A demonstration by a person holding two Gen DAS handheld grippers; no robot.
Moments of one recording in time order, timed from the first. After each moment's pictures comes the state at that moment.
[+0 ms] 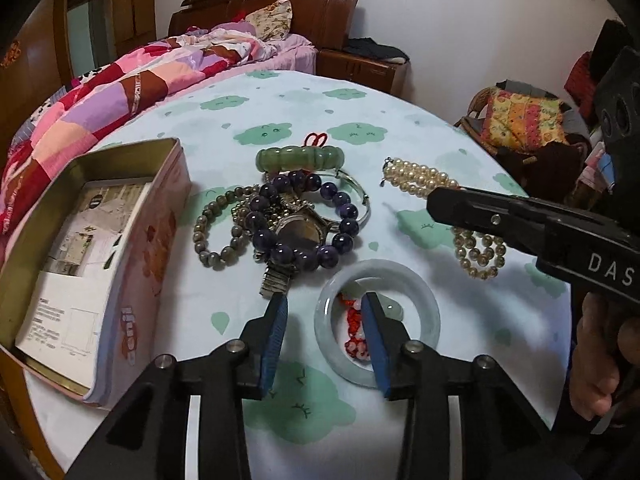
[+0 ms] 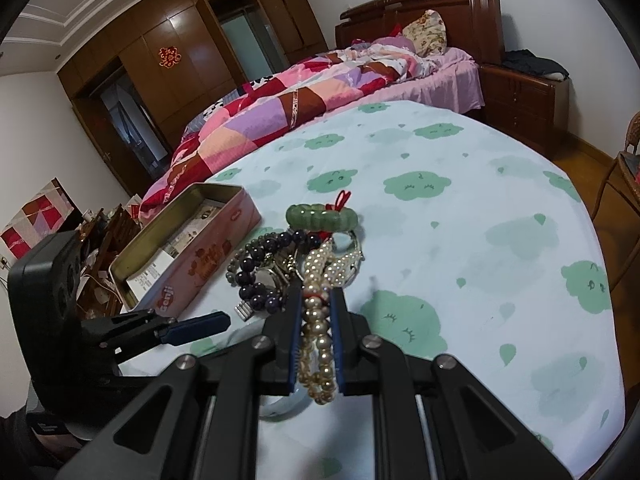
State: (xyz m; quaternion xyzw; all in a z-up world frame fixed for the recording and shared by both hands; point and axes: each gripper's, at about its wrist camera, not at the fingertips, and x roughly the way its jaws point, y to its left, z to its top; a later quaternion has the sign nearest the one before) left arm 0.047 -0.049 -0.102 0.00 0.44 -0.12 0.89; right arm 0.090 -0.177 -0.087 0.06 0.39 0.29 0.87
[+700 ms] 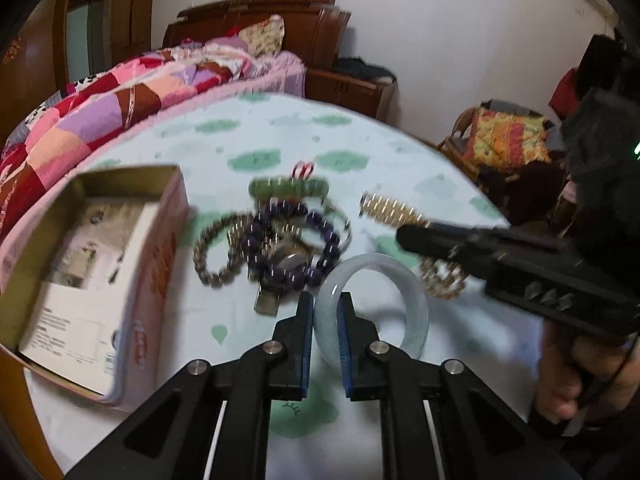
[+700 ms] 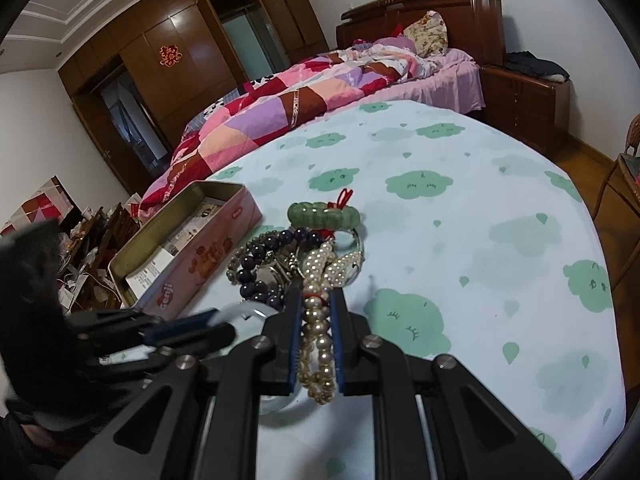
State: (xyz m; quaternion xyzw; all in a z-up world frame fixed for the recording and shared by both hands) left arm 0.033 -0.042 -0.074 -0.02 0.40 -0.14 0.90; right arm 0.086 -0.173 -0.087 0.06 0.39 0.29 0.87
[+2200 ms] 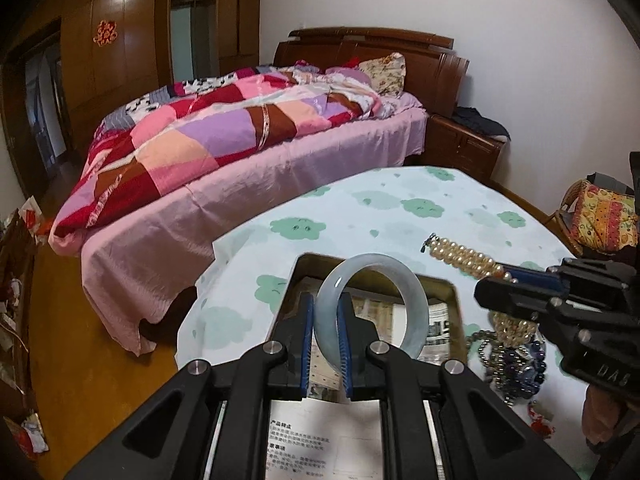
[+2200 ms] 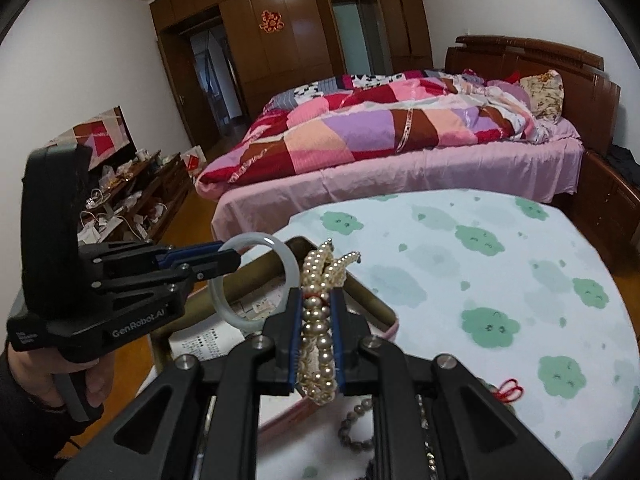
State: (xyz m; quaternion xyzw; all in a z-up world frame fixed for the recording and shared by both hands) left arm 0.108 0.133 -0.040 -0.04 0.37 0.04 0.93; right arm 0.146 -0.007 -0.043 -0.06 0.34 0.42 0.84
